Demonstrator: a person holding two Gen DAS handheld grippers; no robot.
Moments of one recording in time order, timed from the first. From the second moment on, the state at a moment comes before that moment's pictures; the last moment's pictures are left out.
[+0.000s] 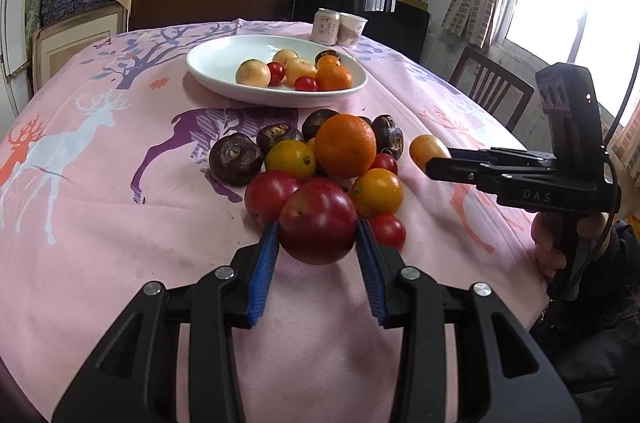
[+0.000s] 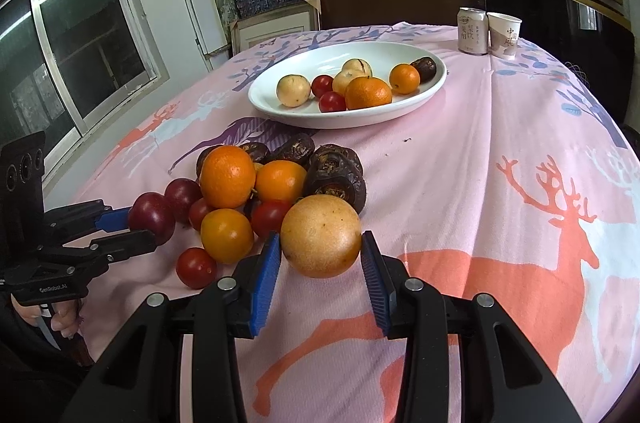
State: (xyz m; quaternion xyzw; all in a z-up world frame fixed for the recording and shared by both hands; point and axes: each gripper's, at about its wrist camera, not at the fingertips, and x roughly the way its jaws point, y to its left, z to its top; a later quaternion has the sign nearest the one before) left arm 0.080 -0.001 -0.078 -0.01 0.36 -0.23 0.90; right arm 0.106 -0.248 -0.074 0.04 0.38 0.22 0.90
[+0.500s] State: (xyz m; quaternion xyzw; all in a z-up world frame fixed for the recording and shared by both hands) left arm 0.167 0.018 -0.012 -0.03 0.34 -0.18 0.92; right arm 0.147 -0.281 0.008 0.09 0.30 0.18 0.93
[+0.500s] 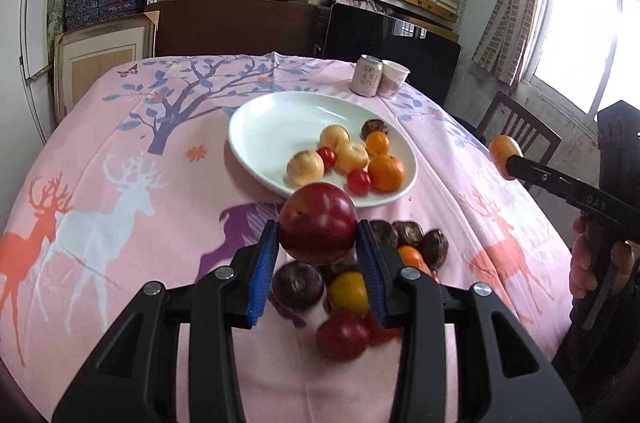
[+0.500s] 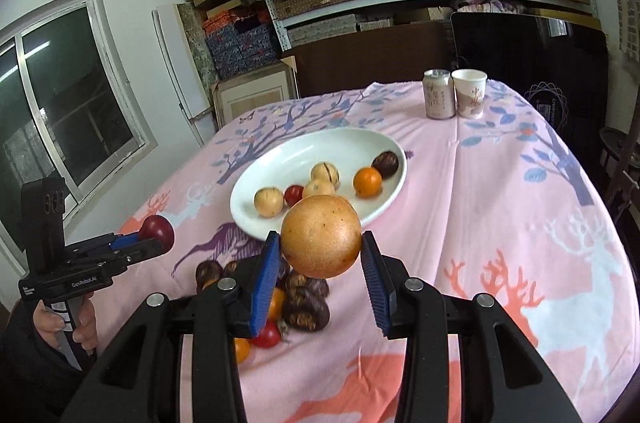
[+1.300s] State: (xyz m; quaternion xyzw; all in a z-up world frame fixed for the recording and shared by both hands) left arm 0.302 0.011 -0.032 -0.05 0.37 -0.15 0.91; right arm 0.318 -0.190 -0.011 0.07 0.35 0.20 0.91
